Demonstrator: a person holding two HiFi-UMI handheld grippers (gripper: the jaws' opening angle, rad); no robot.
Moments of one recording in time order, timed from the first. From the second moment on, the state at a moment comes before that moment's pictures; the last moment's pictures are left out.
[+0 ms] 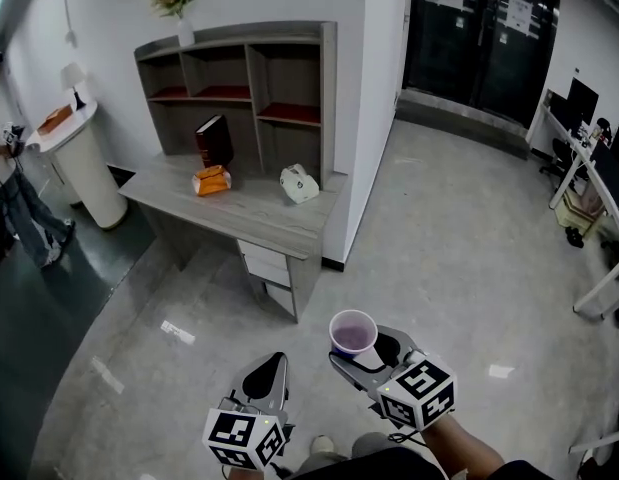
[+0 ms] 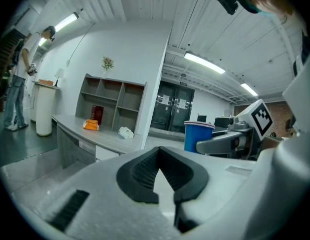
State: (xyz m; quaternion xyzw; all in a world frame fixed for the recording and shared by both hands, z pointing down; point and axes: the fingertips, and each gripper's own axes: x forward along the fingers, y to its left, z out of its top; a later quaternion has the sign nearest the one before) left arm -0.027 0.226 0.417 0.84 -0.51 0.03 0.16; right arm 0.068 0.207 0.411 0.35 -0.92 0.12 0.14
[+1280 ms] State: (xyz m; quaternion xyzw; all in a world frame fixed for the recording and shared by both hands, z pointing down) left arm -0.040 0.049 0.415 0.83 -0.54 0.02 0.15; right arm 0.042 0.016 0.414 0.30 -0.94 0.10 0.15
